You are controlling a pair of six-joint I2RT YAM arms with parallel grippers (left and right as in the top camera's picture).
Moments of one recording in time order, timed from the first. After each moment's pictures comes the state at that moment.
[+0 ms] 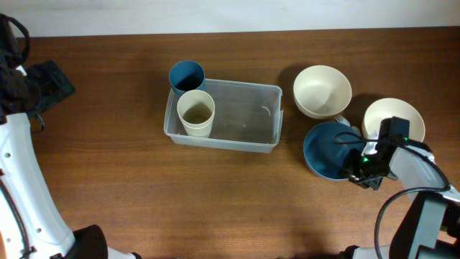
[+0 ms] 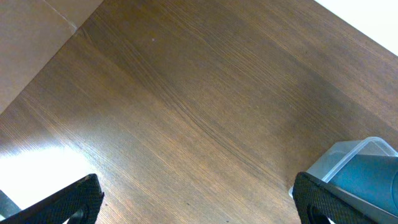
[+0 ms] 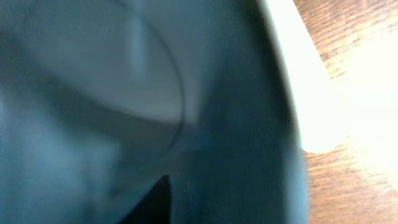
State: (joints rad) left arm 0.27 1.68 2.24 -1.59 -0.24 -0.35; right arm -0.35 1.59 0.83 -0.76 -0.25 0.22
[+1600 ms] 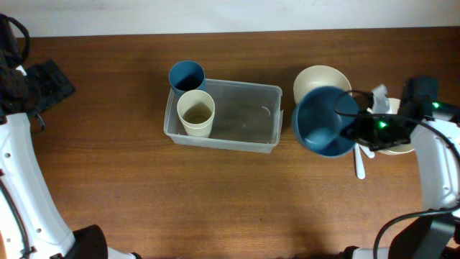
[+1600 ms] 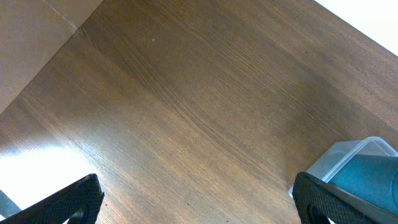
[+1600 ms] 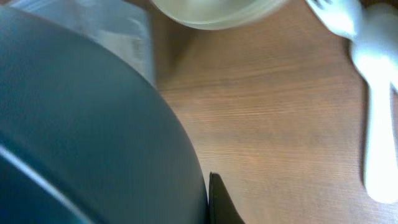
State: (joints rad) left arm 0.27 1.68 2.24 -1.59 -0.24 -0.35; right arm -0.29 1.57 1.28 -1.06 -0.56 -0.01
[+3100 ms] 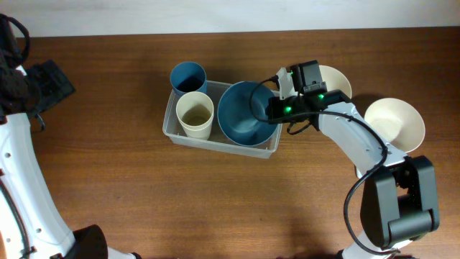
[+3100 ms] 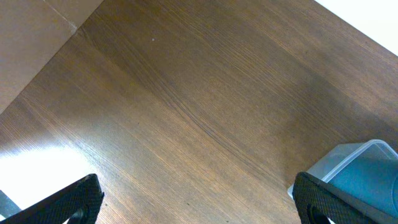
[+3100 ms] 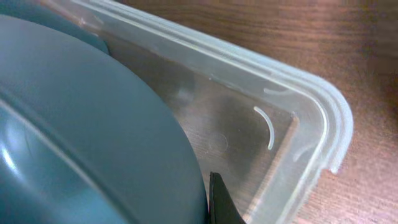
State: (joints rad) left arm 0.27 1.68 2.24 -1.59 -0.24 -0.35; right arm 0.24 1.82 1.29 -0.50 -0.36 0.17
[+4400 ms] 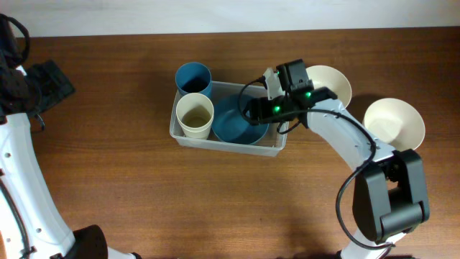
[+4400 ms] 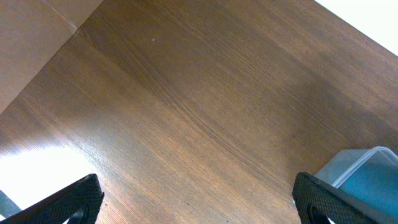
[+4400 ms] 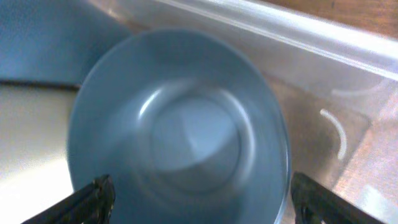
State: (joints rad) left arm 0.27 1.68 2.24 -1.59 -0.24 -0.35; right arm 0.30 1.87 1.38 -0.59 -0.38 0.18
